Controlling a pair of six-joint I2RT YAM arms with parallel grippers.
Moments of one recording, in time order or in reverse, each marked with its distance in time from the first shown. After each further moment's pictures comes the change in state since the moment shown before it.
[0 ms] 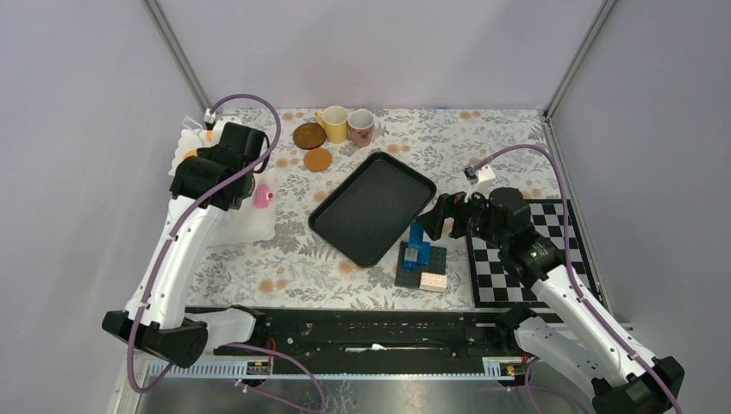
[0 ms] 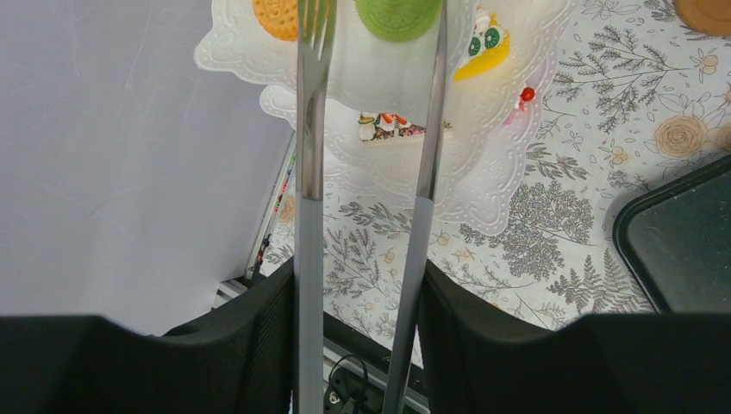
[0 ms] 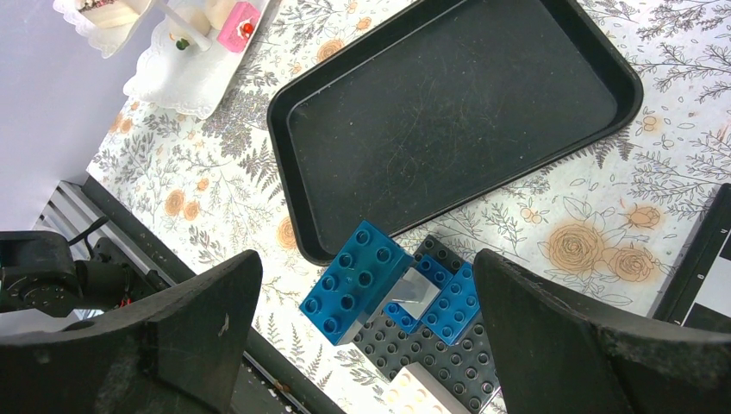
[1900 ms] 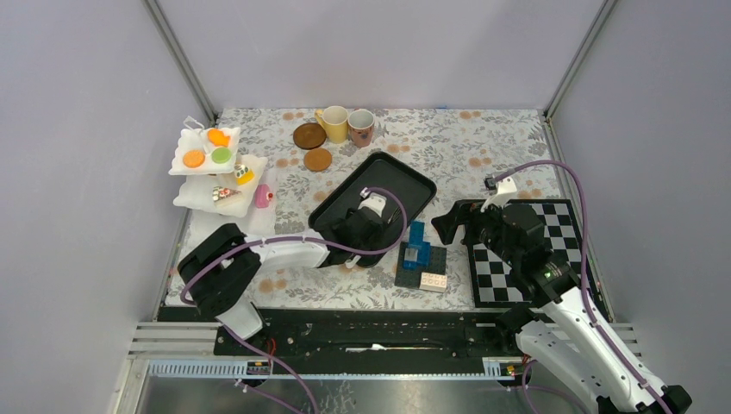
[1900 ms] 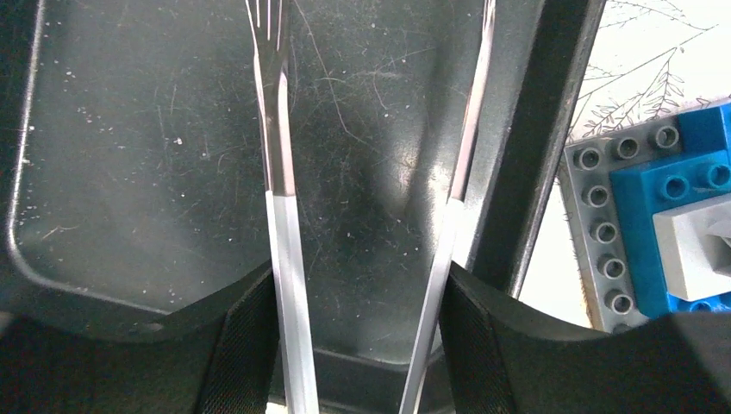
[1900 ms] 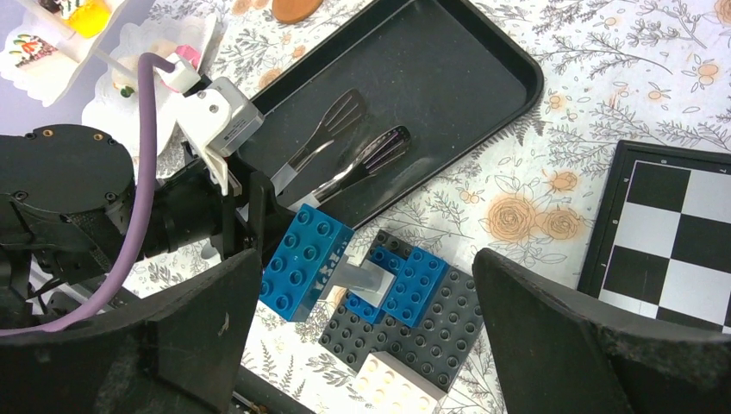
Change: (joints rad) left arm -0.595 0.365 -0.754 1.238 0.404 -0.028; right arm 0.002 -0.168 -0.060 -0.074 0.184 0.033
